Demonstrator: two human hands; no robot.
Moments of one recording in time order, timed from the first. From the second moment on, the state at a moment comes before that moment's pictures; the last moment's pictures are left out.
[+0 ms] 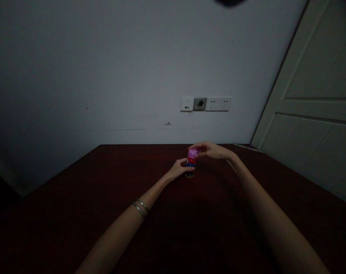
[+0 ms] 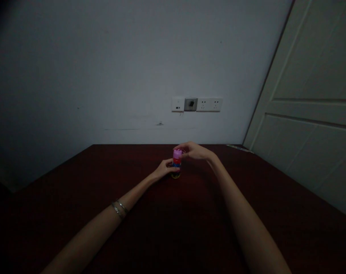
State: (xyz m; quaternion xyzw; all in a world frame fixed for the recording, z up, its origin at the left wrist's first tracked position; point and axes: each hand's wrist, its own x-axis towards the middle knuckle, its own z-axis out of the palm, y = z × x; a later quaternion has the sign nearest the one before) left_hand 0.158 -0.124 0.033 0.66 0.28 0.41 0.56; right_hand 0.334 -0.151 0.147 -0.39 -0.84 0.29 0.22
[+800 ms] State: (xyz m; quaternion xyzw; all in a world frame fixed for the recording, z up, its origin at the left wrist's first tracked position) left_hand 0.158 -0.120 0.019 0.68 0.26 0.43 0.54; right_hand 0.333 -0.152 0.145 -0.39 -0.84 0.30 0.22
